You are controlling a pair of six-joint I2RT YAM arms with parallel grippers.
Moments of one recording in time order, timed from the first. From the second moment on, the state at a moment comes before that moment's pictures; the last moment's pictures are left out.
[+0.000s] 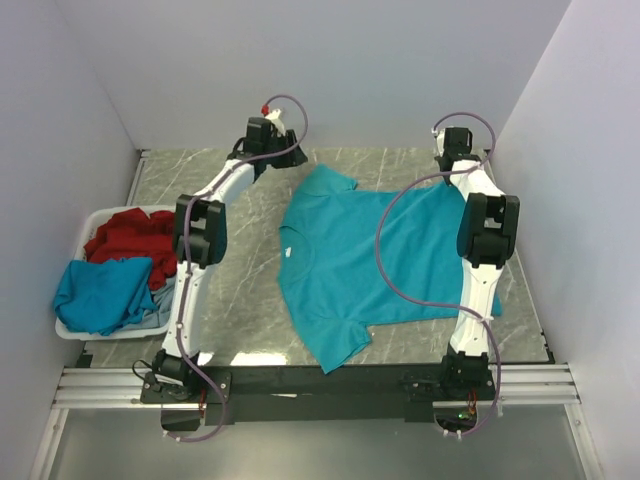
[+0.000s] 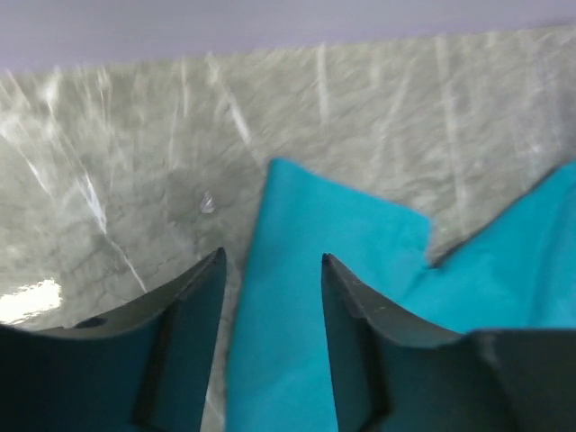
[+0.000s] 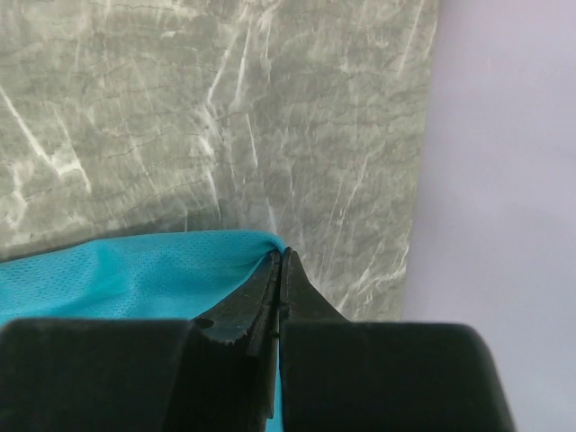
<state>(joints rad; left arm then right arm) -0.27 2.47 2.17 -0.16 0.34 -0.39 -0.08 2.35 1.93 -0.38 0.34 -0.45</state>
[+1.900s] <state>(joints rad) -0.23 2.29 1.86 -0.17 0.18 -0.32 -0.08 2.30 1.98 -0.50 0.08 -0.37</state>
